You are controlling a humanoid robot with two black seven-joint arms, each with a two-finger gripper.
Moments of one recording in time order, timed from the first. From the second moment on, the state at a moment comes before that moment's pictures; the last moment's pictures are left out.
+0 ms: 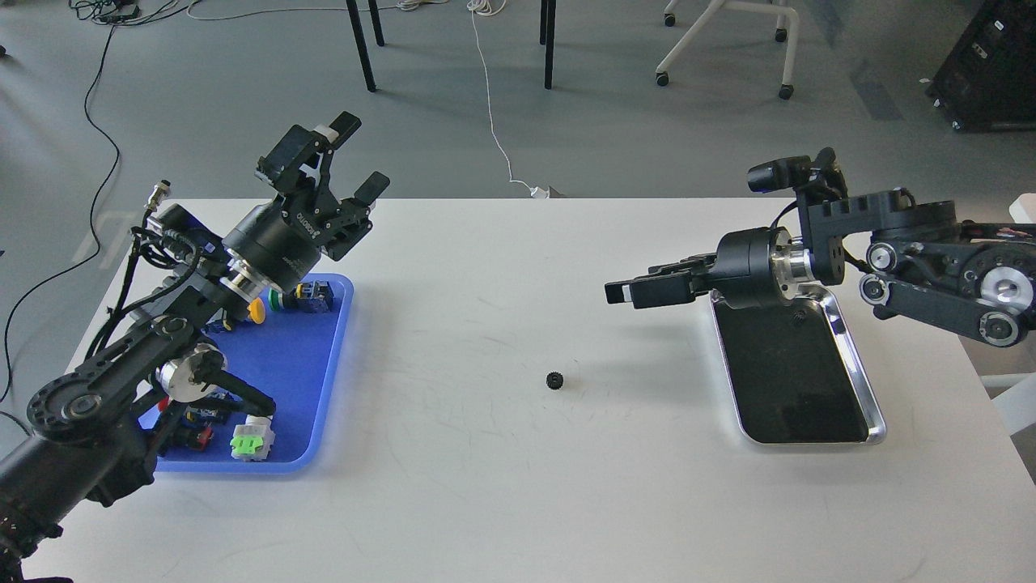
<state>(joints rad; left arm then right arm) -0.48 0.38 -0.97 -1.11 0.77 -0.37 -0.49 1.40 -0.51 -0.40 1.15 -1.25 0.28 0.49</state>
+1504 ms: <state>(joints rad) -0.46 0.39 -0.98 -1.15 0.76 -0.37 -0.49 1.31 0.00 -0.75 0.81 -1.38 -0.05 0.49</state>
